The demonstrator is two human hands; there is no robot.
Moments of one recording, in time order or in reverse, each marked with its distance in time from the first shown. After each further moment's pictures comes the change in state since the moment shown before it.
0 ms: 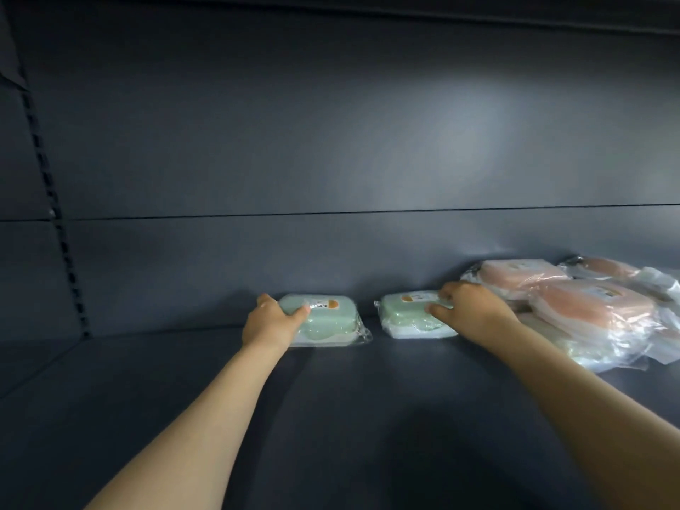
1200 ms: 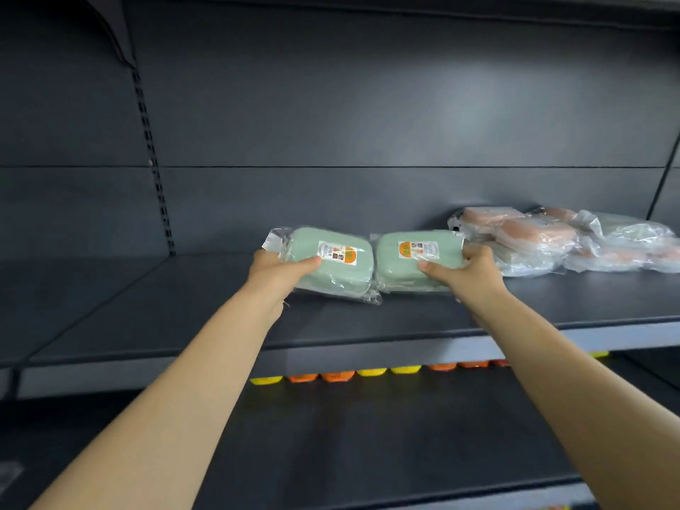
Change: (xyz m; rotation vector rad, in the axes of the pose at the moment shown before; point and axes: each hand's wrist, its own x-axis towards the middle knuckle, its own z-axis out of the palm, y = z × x) left_hand -0.157 -0.036 -0.104 -0.665 -0.211 -0.031; right_hand -0.161 -0.028 -0.012 0.917 0.150 0.279
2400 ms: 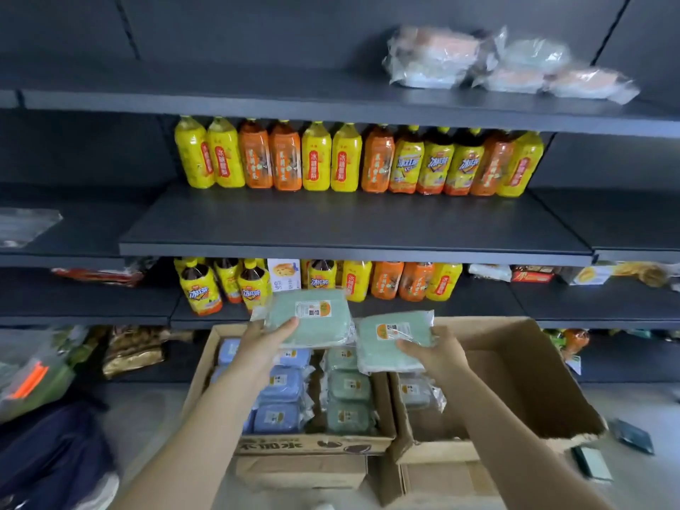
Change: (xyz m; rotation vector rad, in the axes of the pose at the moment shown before) left_hand -0.419 -0.244 0.127 -0.113 0.112 -0.545; right_hand -0.321 0.296 -0.216 -0.229 -0.370 0.482
